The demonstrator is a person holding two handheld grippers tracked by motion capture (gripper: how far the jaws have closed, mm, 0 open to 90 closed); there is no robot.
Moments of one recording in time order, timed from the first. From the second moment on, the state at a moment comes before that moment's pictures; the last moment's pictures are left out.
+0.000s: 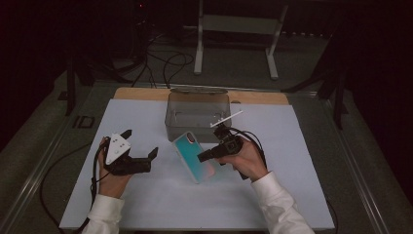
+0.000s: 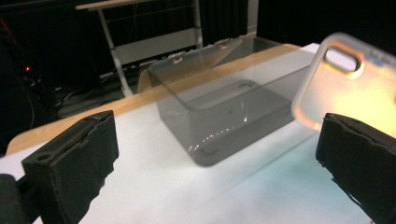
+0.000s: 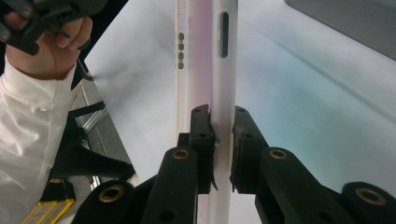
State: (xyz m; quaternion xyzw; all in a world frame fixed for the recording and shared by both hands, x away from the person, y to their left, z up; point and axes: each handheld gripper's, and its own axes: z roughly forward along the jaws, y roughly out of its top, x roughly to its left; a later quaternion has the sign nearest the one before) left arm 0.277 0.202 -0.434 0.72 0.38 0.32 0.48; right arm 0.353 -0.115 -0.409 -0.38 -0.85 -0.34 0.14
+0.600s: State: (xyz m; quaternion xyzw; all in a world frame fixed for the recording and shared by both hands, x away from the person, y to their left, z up) left arm 0.241 0.246 -0.475 0.70 0.42 0.32 0.47; right arm 0.355 -0.112 -0.400 -0.39 -0.84 -0.35 0.12
